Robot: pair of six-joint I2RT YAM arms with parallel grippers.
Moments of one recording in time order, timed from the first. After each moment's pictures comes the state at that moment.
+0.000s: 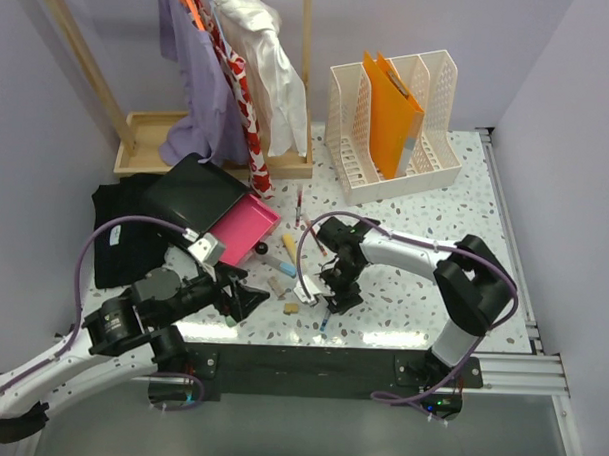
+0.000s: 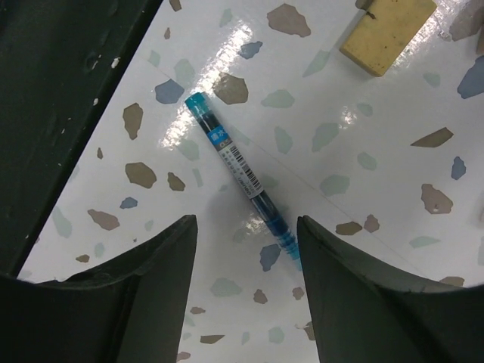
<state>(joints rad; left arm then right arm) -1.01 0.34 0.57 -0.48 -0.09 -0.47 0.81 1.70 1.06 -0.92 -0.54 -1.36</state>
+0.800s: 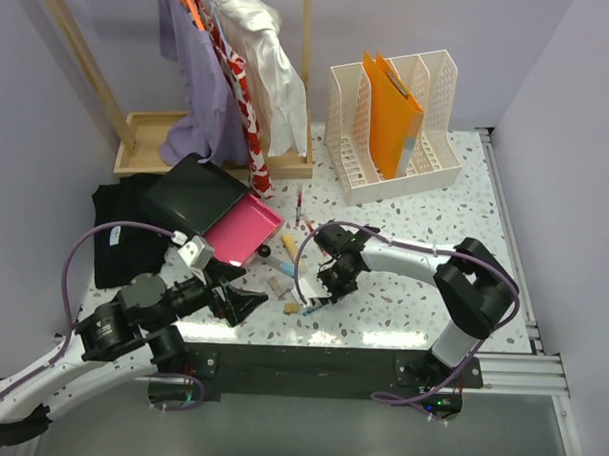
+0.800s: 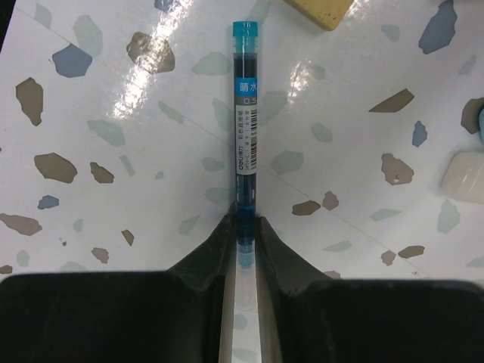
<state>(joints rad) -1.01 0.26 0.56 -0.43 -0.06 -0.46 0.83 1.69 1.00 -0.74 -0.38 -1.30</state>
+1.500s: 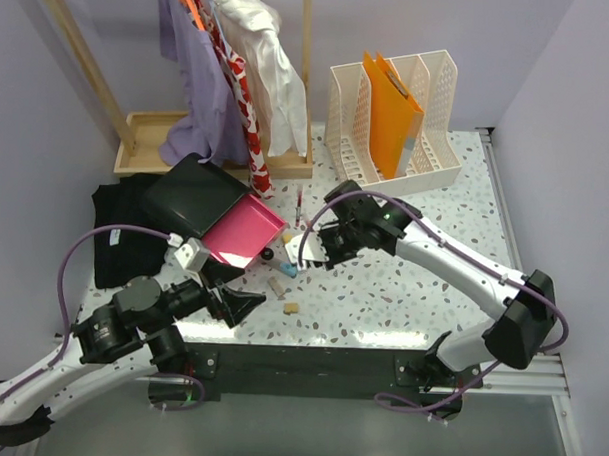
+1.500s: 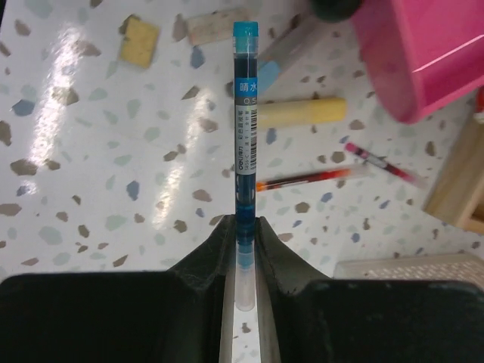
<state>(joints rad) -1.01 0.21 0.54 -0.43 -0.06 -0.45 0.83 1.44 1.27 -0.89 -0.33 -1.14</state>
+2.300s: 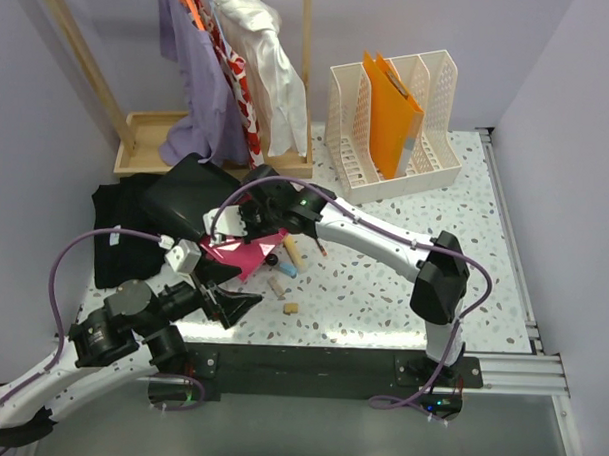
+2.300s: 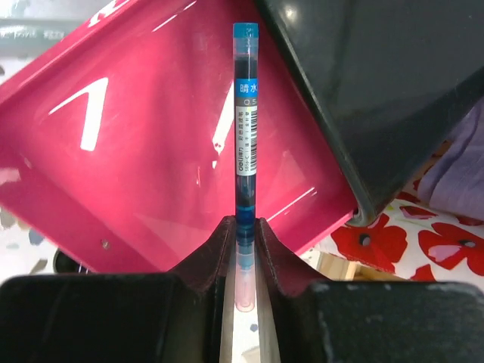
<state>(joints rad) -1.01 0.16 0.54 -0.42 -0.06 -0.45 1.02 1.93 1.81 -0.68 -0.12 -0.94</state>
